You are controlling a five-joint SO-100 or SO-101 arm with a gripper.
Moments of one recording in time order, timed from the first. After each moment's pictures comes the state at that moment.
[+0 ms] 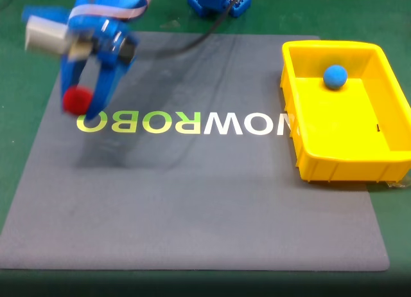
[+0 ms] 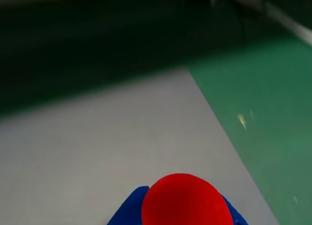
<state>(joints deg) 21.6 66.4 65.5 27.6 -86.9</state>
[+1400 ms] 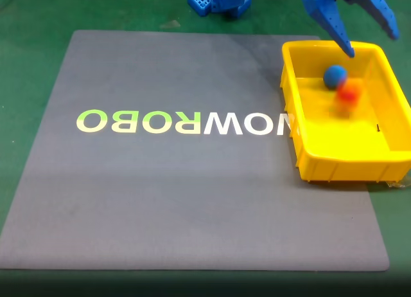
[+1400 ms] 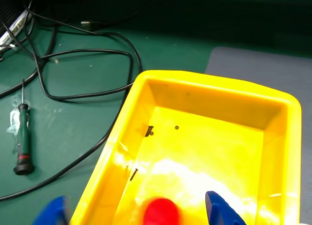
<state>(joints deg) -26.8 98.6 100.9 27.8 -72.6</state>
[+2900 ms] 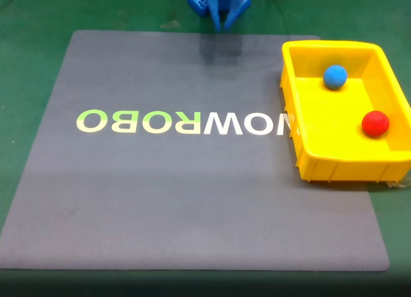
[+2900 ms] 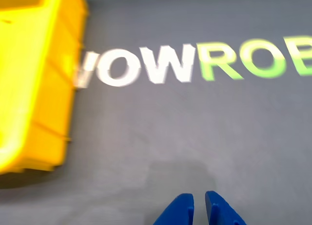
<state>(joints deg) 2.0 189.5 165.3 63.4 -81.5</state>
